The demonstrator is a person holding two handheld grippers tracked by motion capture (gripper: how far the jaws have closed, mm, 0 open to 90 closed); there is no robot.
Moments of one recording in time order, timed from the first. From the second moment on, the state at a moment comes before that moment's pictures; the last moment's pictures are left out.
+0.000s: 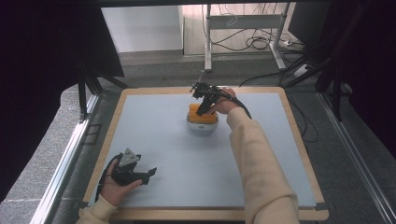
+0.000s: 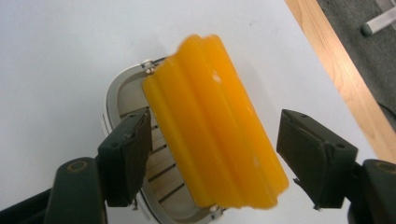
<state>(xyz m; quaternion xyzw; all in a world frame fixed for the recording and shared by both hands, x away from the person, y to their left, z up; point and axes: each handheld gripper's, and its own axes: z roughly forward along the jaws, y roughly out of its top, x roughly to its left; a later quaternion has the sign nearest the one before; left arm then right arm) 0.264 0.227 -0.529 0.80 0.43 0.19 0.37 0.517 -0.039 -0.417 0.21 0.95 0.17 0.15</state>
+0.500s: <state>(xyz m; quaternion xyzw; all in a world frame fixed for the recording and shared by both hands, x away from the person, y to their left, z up) 0.263 0.226 -0.530 0.80 0.43 0.19 0.37 0.467 -0.093 -0.419 0.28 0.91 0.27 0.12</state>
